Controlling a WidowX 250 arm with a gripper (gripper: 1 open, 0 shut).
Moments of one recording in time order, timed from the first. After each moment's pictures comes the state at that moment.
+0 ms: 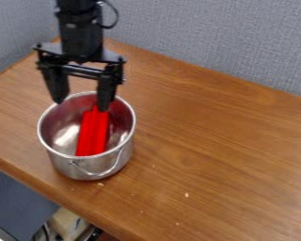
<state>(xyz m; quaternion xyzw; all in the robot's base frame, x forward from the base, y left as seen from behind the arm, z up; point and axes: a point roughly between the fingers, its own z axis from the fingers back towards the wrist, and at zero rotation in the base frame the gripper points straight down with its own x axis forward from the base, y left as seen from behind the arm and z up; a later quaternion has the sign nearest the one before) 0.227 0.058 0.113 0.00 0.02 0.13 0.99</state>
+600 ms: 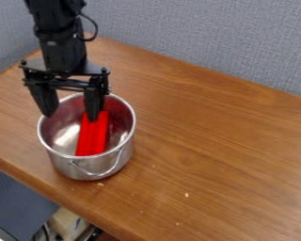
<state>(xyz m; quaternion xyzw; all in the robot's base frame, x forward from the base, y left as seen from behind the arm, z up) 0.220 0.066 0.096 -0.03 0.00 0.16 0.99</state>
